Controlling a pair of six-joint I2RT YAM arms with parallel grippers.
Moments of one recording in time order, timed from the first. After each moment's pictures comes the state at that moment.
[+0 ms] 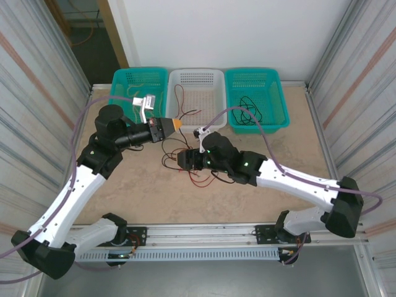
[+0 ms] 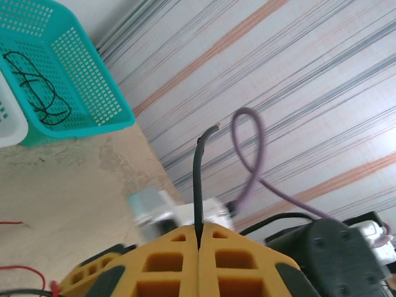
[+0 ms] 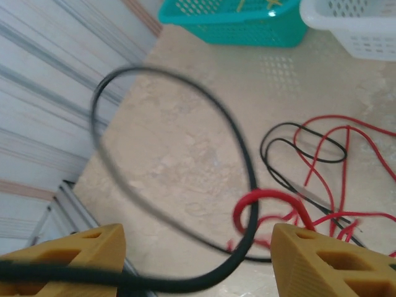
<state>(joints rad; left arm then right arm) -0.46 1.02 1.10 -0.22 0.70 -0.81 1.03 1.34 1.08 -0.29 0.04 0.72</state>
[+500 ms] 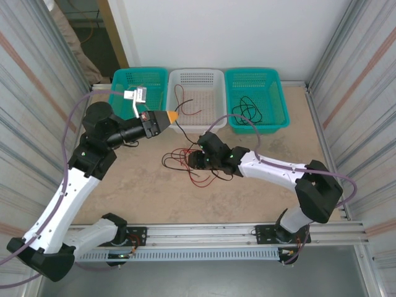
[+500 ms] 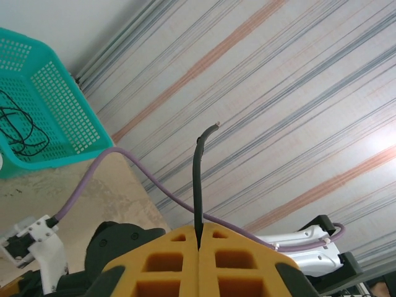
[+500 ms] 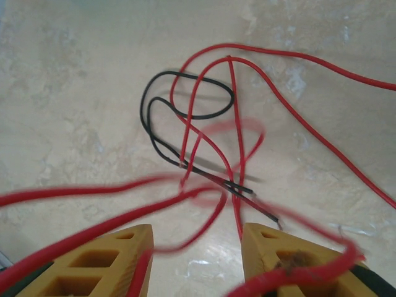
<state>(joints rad) -0.45 0.99 1.19 -0.22 0.68 -0.84 0.91 1.52 1.01 -0.31 0.00 0.83</state>
